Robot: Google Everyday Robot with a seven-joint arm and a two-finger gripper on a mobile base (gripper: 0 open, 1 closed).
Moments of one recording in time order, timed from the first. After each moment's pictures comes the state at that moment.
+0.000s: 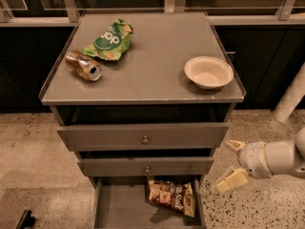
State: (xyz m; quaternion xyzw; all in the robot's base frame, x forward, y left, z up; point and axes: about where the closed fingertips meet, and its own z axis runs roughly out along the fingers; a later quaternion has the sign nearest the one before) arm 0.447 -0.225 0.652 -0.45 0.79 0.25 0.33
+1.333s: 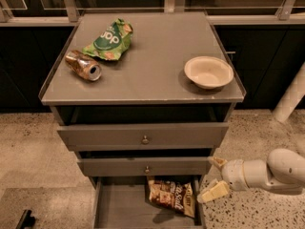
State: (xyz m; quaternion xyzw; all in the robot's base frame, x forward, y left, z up) arm 0.460 -0.203 0.539 -0.42 0.79 0.31 0.33
